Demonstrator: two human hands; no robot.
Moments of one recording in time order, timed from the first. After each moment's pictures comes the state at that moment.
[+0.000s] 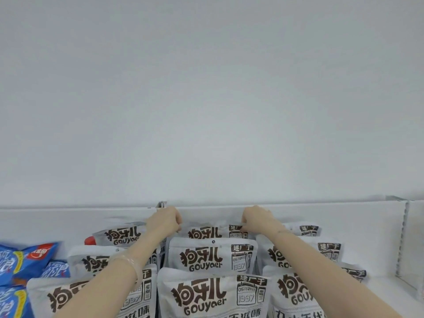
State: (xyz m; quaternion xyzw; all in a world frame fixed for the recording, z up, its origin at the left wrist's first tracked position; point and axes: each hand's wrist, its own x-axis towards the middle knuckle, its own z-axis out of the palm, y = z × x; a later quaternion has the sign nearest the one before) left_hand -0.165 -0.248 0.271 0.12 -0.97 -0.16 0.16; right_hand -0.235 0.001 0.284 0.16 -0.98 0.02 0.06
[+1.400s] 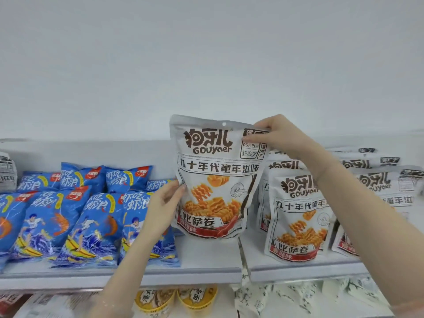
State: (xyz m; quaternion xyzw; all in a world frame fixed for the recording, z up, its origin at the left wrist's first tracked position) left_hand 0.110 -0.408 0.185 0.04 -0.77 -0.57 0.29; right_hand 0.002 -0.161 0.327 0.32 -0.83 0.46 0.07
